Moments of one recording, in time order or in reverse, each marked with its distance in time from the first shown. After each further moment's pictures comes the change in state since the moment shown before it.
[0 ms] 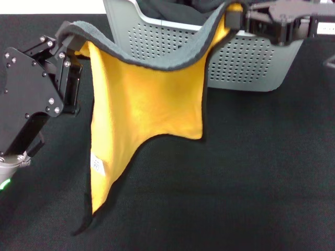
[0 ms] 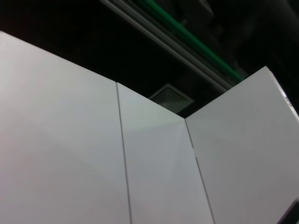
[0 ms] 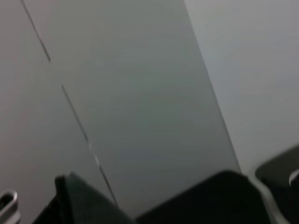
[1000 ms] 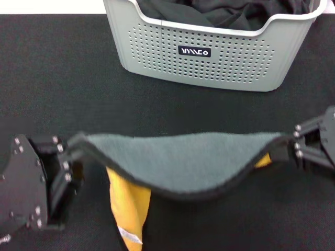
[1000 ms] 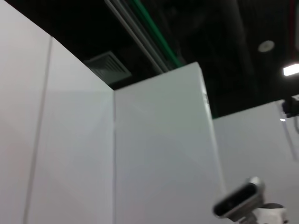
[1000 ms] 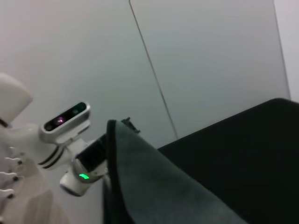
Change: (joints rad) left arm 0.171 0.126 -0.039 0.156 0.423 0.010 -0.070; right arm -0.353 0.001 -0.014 -0.375 -0.040 0.319 0.013
